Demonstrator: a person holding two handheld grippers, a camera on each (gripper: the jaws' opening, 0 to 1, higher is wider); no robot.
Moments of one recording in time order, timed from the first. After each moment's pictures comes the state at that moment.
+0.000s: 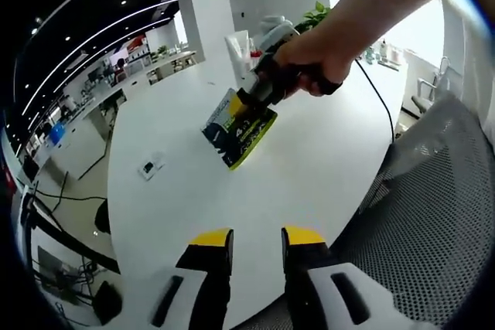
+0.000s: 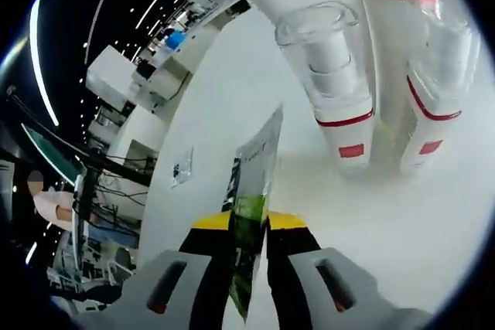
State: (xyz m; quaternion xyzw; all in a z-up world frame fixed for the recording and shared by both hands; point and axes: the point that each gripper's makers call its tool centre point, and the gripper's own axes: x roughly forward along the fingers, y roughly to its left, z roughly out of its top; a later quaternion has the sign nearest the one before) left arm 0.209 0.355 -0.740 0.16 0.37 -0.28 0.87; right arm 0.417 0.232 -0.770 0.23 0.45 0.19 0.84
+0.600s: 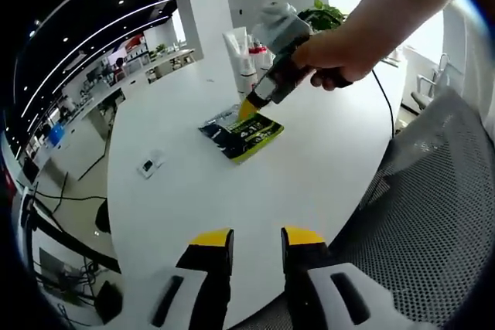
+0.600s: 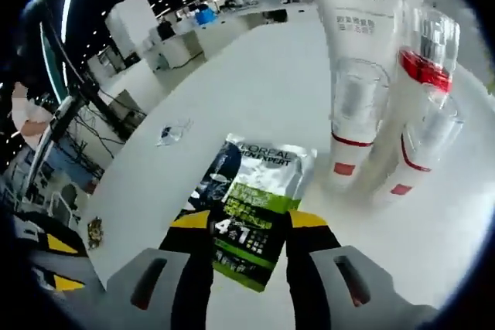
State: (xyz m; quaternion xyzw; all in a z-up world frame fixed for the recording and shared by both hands) left arm 0.207 0.355 -0.742 0.17 0.37 -0.28 0.87; right arm 0.389 0.233 -0.776 -0.03 0.41 0.28 0.87
